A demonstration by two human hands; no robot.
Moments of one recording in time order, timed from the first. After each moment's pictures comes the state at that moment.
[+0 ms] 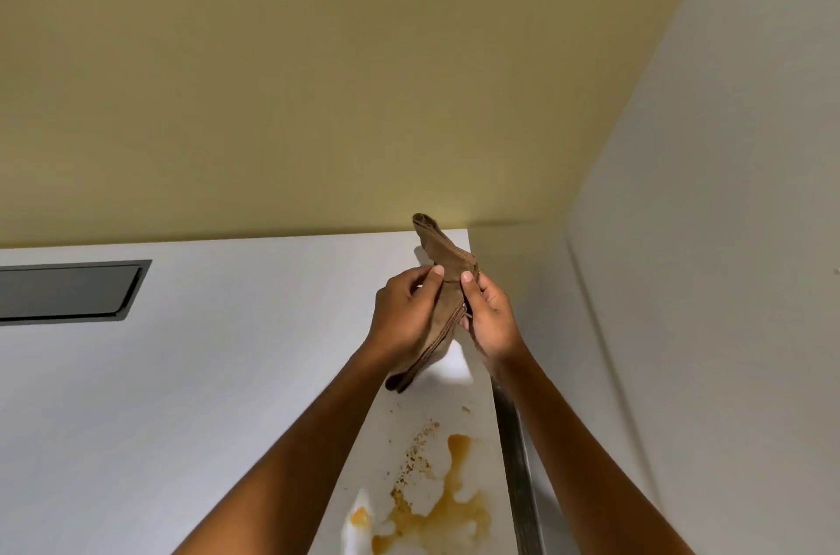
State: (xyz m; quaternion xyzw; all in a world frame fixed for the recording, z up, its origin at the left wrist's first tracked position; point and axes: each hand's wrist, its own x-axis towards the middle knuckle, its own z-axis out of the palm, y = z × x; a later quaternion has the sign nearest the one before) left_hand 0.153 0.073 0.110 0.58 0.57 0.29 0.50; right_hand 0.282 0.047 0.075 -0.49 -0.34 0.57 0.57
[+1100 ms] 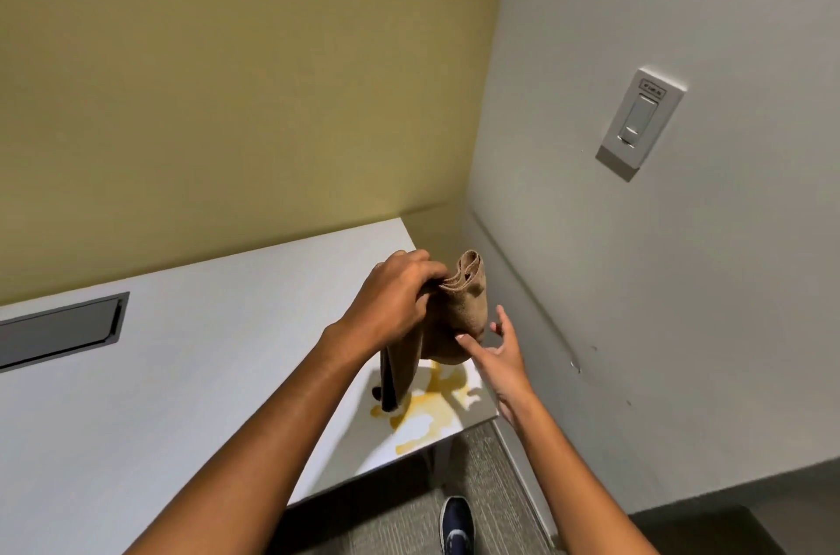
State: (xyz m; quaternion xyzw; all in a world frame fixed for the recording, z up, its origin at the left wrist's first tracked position) left_hand 0.053 -0.111 0.229 0.92 0.26 0.20 0.21; right_hand 0.208 -0.221 0.089 -0.70 -0.20 0.40 0.55
